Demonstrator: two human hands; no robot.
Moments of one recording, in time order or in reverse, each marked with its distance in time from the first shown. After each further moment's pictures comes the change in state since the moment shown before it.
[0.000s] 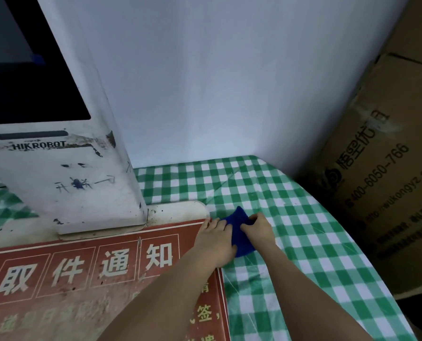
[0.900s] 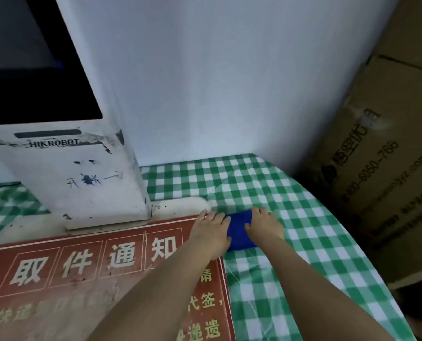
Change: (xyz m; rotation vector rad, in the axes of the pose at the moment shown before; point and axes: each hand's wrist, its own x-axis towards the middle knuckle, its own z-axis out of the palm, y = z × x) left_hand -0.020 -0.008 -0.004 0.067 0.071 0.014; right_hand -0.026 -0.004 -0.017 -0.732 0.076 -0.259
